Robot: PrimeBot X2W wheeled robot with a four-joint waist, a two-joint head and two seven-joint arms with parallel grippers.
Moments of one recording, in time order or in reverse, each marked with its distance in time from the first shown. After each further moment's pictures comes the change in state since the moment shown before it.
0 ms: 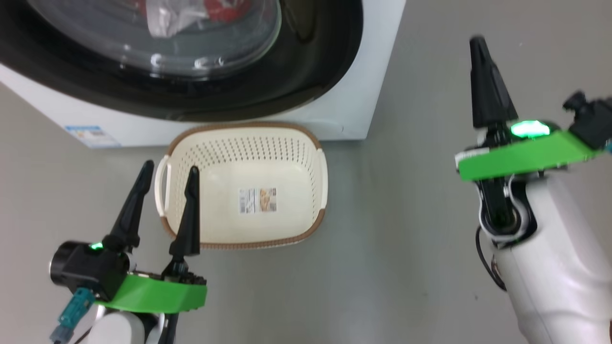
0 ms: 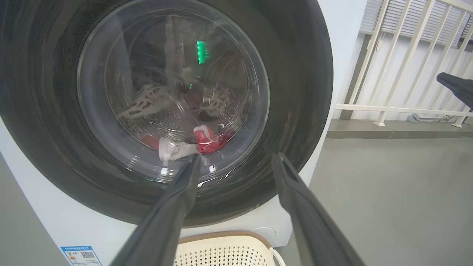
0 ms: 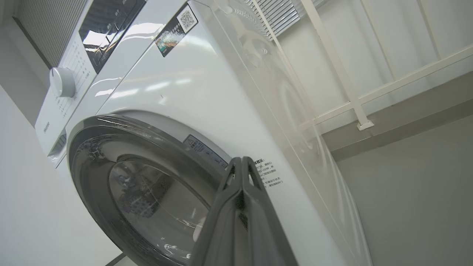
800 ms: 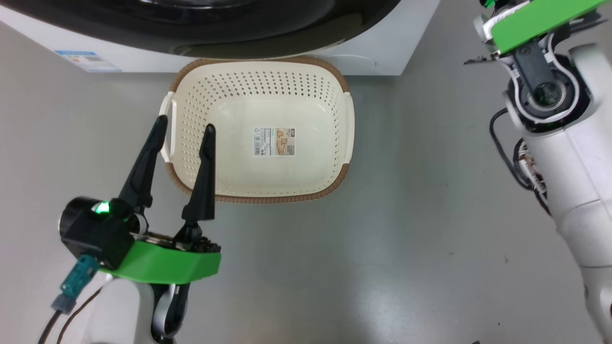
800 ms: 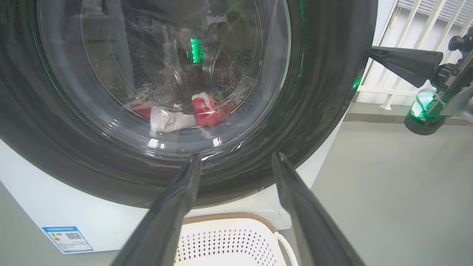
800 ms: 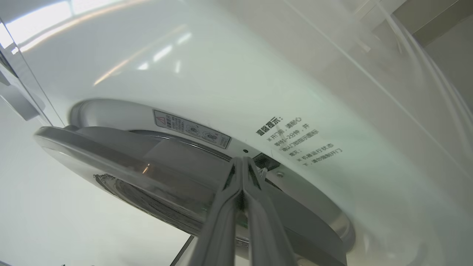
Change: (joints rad) left arm -0.135 -0.003 -0.058 -0.002 -0.031 0.000 -0.001; right arm -0.446 -0.130 0.205 0.172 0.592 0.000 0.245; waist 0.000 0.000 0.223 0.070
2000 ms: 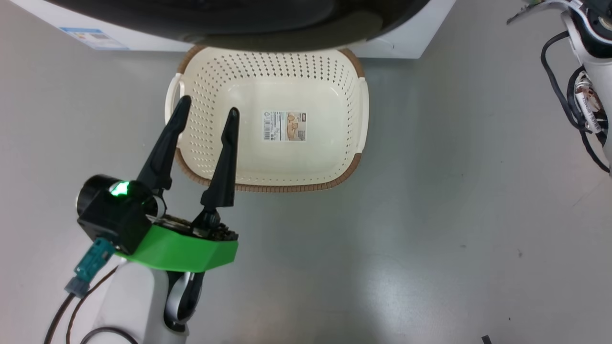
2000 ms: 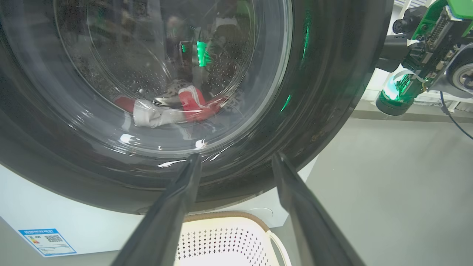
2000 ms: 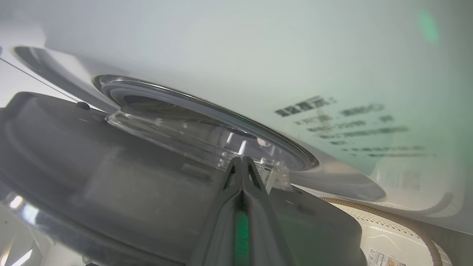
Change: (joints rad) left arm -0.072 -0.001 -0.068 0.016 -0.031 0.000 0.000; right arm -0.224 -0.102 0.081 0.077 0.209 -0.009 0.494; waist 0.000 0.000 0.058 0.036
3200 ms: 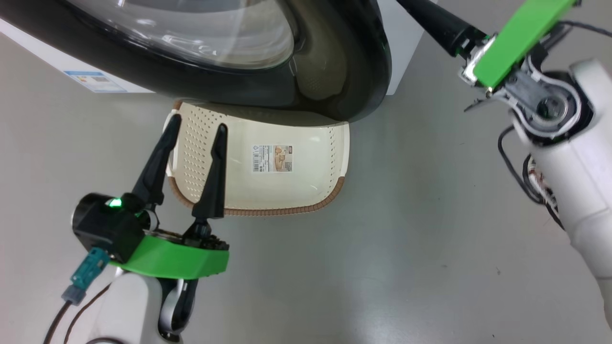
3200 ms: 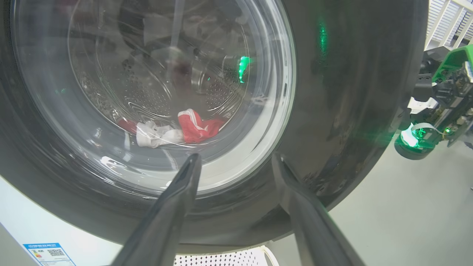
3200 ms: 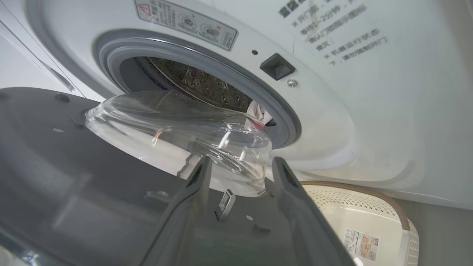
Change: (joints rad) left arm 0.046 0.000 0.030 0.022 0.001 0.000 0.000; right arm 0.229 0.022 0.020 -0.052 -0.101 0.000 -0.119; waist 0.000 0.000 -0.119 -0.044
